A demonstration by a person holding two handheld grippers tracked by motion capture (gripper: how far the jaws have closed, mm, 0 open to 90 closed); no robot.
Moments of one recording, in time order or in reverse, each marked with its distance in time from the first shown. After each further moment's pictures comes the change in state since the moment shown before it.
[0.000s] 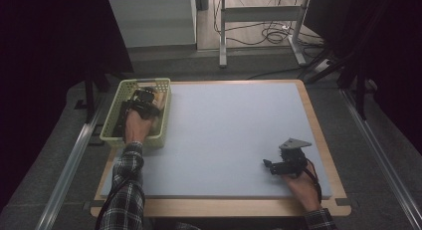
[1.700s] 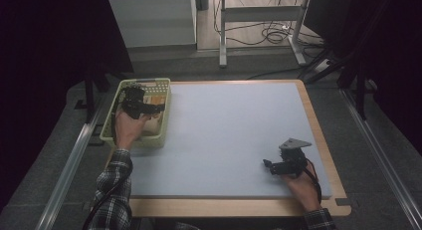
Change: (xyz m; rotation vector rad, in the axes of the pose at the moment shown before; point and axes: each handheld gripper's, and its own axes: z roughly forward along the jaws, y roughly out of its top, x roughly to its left) left arm 0.007 -0.019 -0.065 -0.309 -0.277 -0.022; right arm 0.000 0.000 0.000 0.001 -0.001 -0.001
